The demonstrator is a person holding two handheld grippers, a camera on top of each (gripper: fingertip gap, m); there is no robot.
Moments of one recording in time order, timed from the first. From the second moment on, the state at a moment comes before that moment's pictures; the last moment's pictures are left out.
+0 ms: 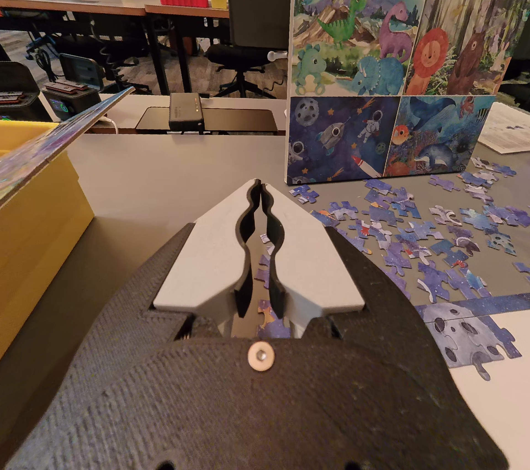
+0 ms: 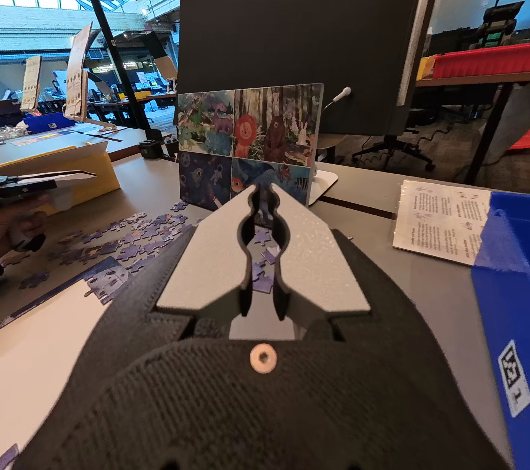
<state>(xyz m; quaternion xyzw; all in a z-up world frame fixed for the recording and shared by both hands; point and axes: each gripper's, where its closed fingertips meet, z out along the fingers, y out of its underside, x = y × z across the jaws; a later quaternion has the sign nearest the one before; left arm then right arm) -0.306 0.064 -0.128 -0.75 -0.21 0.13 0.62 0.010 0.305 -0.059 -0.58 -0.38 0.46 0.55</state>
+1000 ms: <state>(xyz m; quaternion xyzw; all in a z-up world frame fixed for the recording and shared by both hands) -0.303 0.068 -0.132 -0.75 -0.21 0.13 0.61 0.031 0.316 -0.040 -0.57 -0.36 0.45 0.58</state>
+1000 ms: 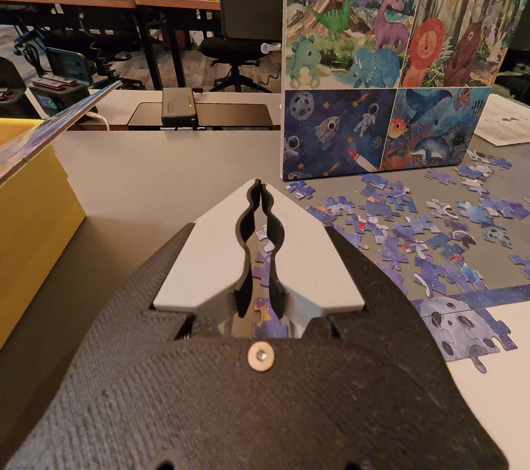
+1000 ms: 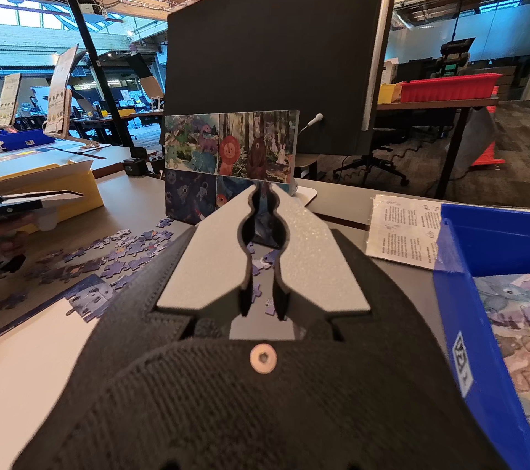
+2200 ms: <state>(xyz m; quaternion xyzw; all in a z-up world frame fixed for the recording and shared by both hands) -0.298 0.070 -0.129 -0.75 -0.20 0.12 0.62 0.035 0.312 -0.043 -0.56 -0.31 0.52 0.56</state>
